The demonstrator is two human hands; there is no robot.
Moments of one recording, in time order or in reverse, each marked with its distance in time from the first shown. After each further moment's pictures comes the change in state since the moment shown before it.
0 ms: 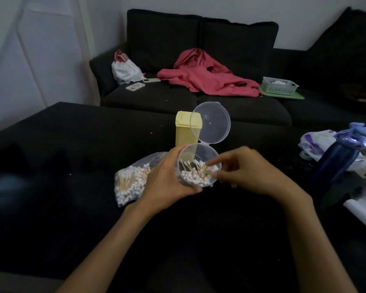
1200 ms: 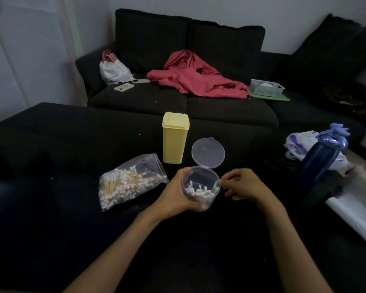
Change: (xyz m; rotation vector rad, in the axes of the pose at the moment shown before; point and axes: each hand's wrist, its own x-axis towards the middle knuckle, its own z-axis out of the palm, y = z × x) left_hand 0.007 -0.016 0.058 -0.362 -0.251 -0.157; right_hand 0.018 0.071 0.023 0.366 0.105 0.611
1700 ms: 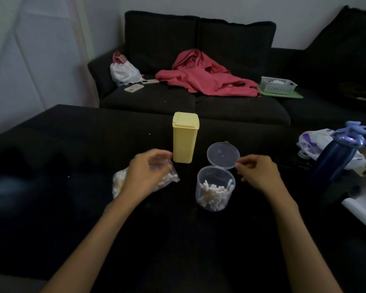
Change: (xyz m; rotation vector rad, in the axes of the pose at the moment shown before) left_hand -0.027 0.041 -0.074 0.272 0.377 -0.071; right_hand 0.001 -0.009 -0.002 -0.039 0.313 -0.135
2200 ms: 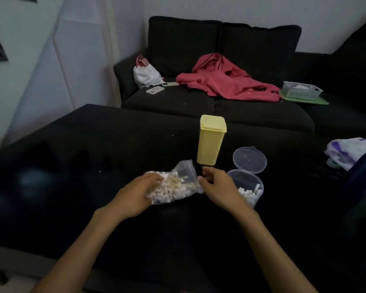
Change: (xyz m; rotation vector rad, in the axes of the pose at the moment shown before) left_hand -0.023 -0.082 -0.066 0.524 -0.317 -0.029; right_hand -0.054 -0.053 0.099 0.032 -0.329 -0.348
